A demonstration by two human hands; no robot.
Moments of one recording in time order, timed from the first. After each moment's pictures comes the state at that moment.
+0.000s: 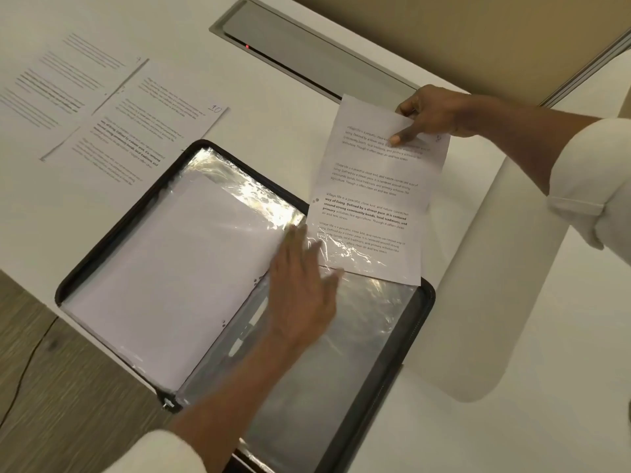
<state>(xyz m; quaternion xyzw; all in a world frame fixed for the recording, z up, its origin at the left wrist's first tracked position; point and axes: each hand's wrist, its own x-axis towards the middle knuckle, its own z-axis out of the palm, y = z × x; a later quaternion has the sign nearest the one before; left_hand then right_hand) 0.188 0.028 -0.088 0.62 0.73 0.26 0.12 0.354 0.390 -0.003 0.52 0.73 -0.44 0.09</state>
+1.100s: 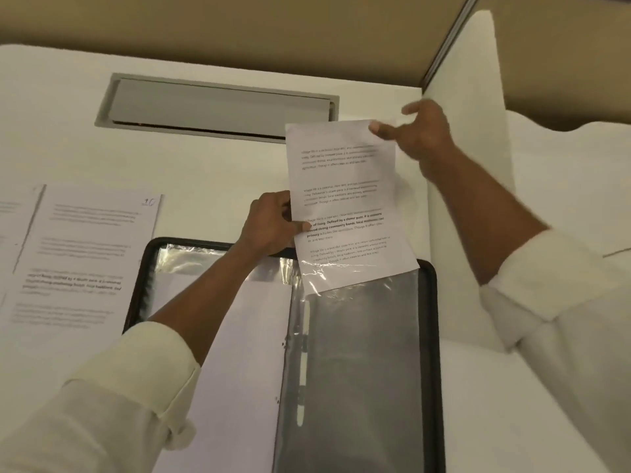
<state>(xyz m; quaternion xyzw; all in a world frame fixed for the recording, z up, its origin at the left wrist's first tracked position) 0.093 0.236 -0.060 0.64 0.56 0.19 0.50 0.377 0.291 0.015 0.80 0.39 -0.32 -0.31</state>
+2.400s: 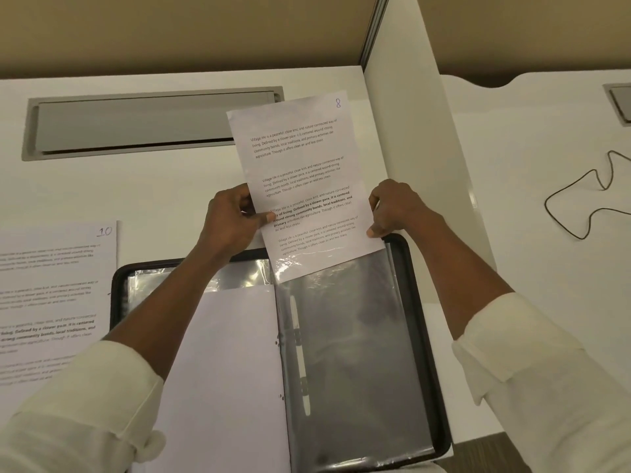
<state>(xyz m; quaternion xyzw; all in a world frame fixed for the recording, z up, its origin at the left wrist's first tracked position) 0.088 0.249 -0.055 0.65 0.51 0.20 0.53 0.381 0.170 -0.028 0.83 0.44 -0.33 0.07</state>
